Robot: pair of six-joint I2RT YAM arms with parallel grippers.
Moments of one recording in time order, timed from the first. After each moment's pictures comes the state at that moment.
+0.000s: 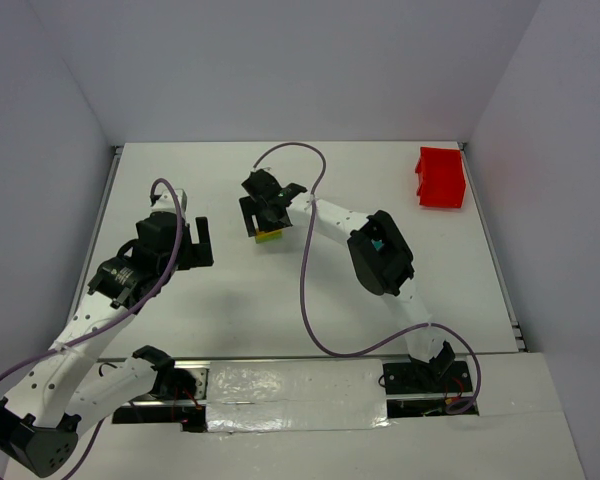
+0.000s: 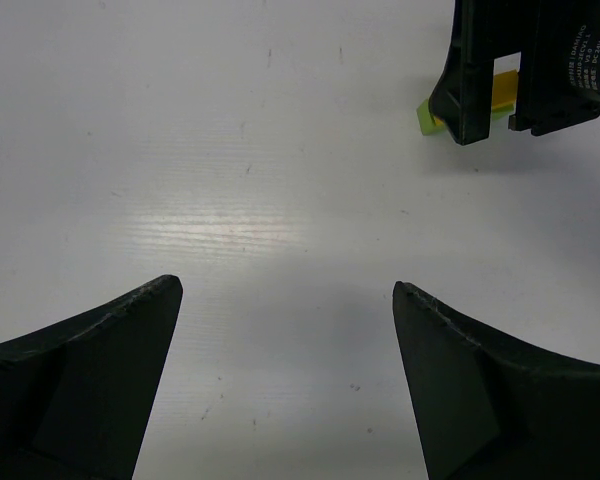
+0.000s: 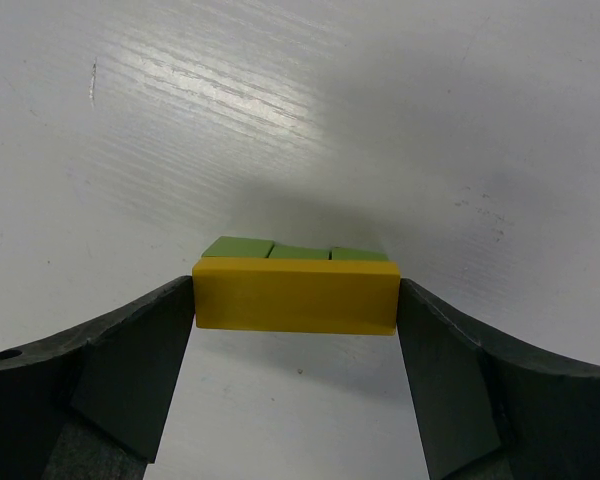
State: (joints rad) left arm -0.43 0.86 0.94 -0.75 -0.36 -0.37; right arm 0.79 2.29 1.92 -0.59 0.21 0.41
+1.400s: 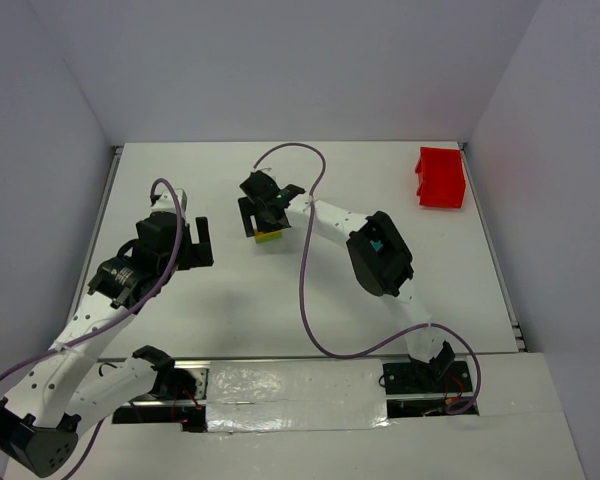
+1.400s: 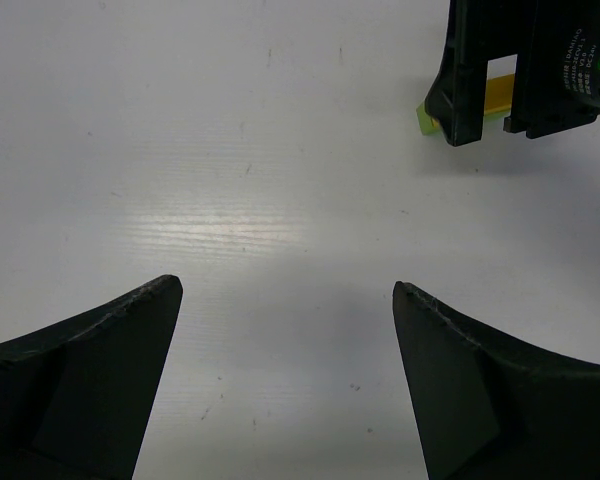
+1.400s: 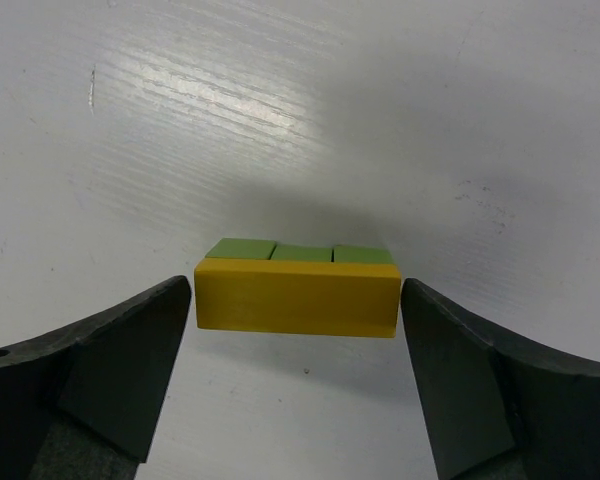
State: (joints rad) left arm -0.43 0.86 0.94 -0.75 -0.36 -0.37; right arm 0.80 2.29 1.92 -0.59 0.24 0.45
